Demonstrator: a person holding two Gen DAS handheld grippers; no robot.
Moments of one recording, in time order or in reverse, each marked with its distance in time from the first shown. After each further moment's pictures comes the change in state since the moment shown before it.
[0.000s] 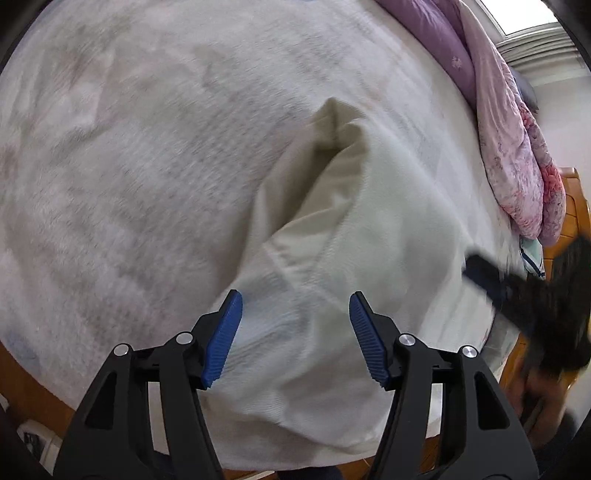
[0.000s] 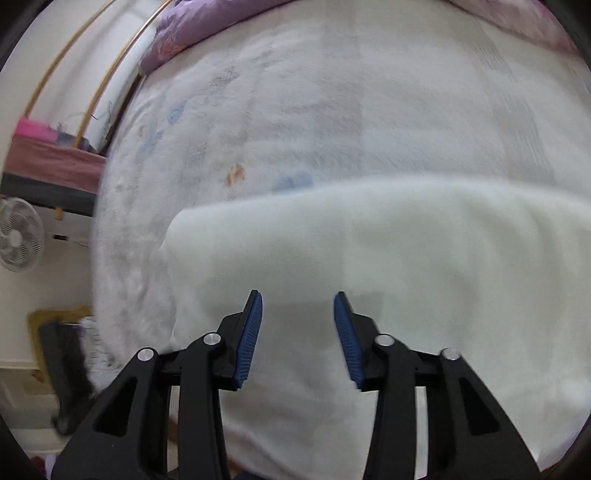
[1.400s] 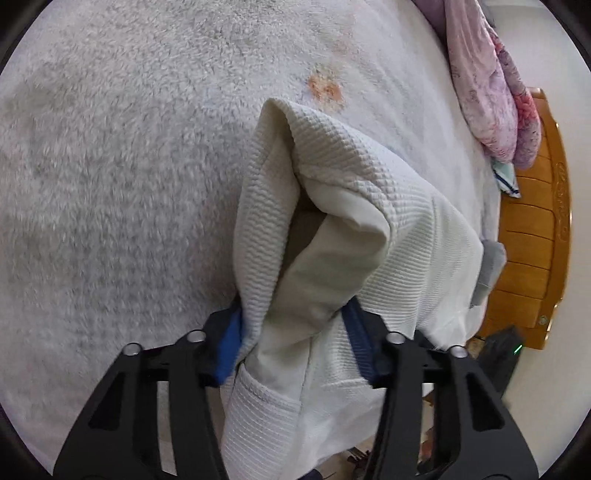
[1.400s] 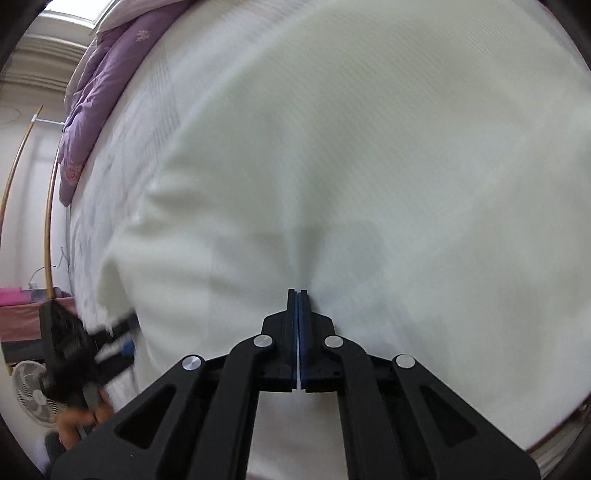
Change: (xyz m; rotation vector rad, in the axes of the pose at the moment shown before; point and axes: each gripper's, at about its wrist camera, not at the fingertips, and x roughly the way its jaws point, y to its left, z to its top) left arm 0.068 0.001 0.101 0.255 0.319 -0.174; right arm 0.000 -0.105 -0.146 0.610 -0.176 0.026
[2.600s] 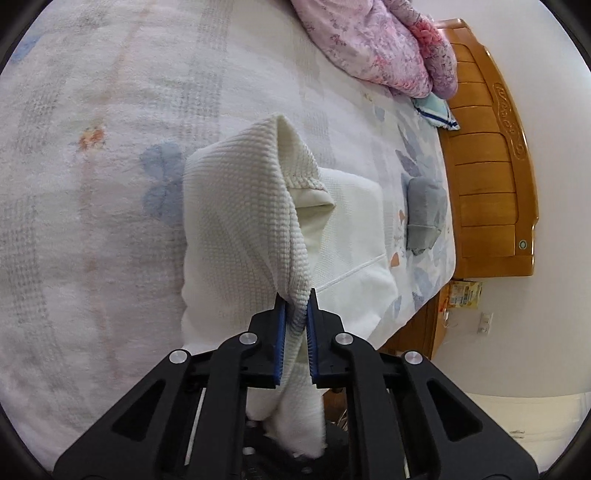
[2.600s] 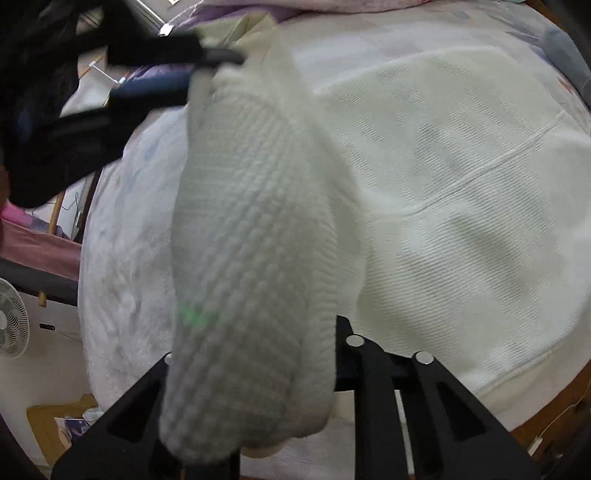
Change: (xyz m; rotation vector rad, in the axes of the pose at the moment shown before) left arm -0.033 -0.185 -0.060 0.283 0.026 -0.087; right arm -0.043 0.061 -0.109 -0.280 -0.161 -0.019
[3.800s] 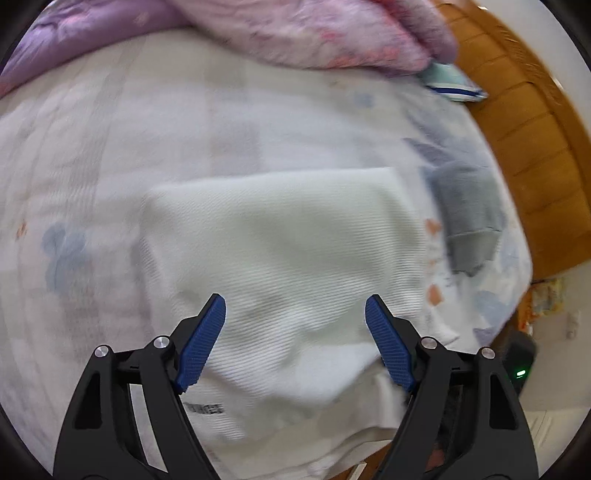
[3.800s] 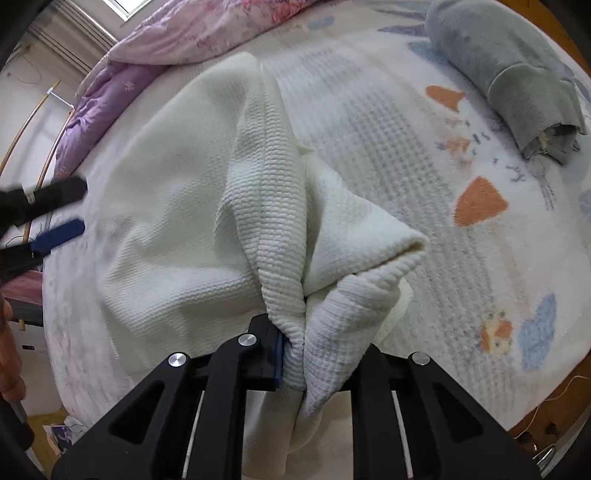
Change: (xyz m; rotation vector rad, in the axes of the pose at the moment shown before) left arm 0.178 -0.168 0.018 0.175 -0.149 0.367; right arm -0.070 -0.281 0.116 0.058 0.033 -0.101
